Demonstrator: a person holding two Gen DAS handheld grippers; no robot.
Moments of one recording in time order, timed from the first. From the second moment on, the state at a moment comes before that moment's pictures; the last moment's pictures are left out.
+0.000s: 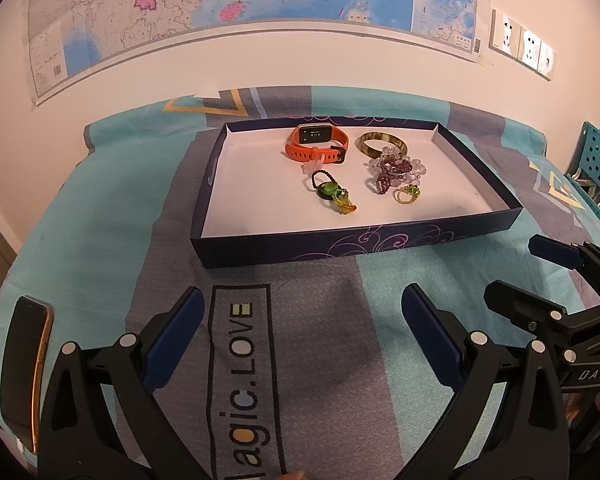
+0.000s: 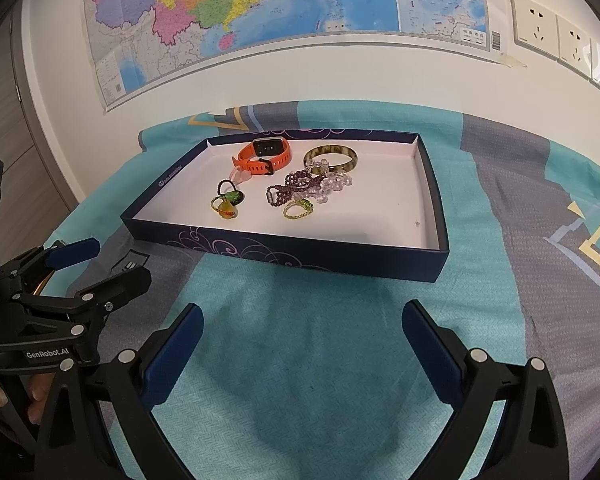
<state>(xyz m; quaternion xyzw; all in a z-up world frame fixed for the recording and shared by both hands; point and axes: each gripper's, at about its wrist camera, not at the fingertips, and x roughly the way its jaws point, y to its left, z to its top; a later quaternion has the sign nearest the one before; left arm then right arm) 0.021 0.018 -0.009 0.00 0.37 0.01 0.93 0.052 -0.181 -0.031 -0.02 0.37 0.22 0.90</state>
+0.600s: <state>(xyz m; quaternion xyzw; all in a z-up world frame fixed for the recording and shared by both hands) 0.020 0.025 -0.013 -0.01 0.37 0.00 0.93 0.074 -0.242 -0.036 -0.02 0.39 0.15 0.91</state>
